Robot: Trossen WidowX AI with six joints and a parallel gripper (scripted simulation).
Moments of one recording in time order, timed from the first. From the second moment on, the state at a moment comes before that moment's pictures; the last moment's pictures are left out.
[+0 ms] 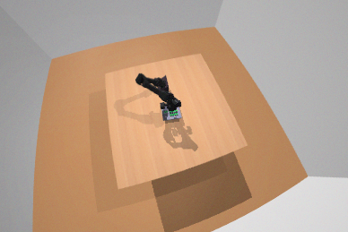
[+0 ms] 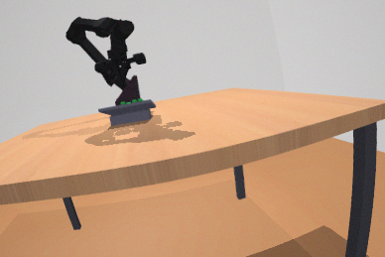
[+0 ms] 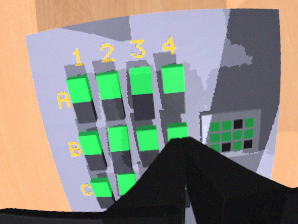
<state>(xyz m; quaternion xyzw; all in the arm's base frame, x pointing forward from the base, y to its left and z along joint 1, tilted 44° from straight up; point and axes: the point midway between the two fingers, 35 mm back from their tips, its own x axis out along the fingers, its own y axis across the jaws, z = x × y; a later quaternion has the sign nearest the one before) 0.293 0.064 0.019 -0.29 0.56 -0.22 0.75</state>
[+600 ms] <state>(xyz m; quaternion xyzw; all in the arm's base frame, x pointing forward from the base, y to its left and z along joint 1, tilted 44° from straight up) 0.262 0.065 -0.036 -0.29 0.55 -0.22 0.75</state>
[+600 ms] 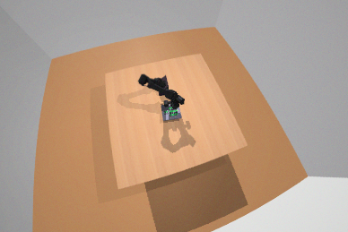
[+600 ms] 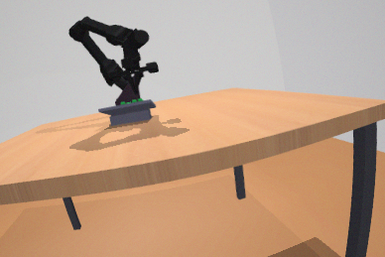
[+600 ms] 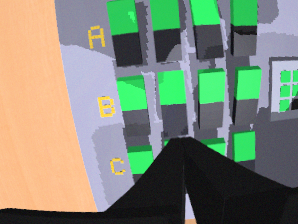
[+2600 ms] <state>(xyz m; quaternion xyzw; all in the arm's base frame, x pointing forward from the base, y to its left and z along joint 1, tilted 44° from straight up) 0.269 0.047 -0.055 -0.29 0.55 -0.22 0.75</state>
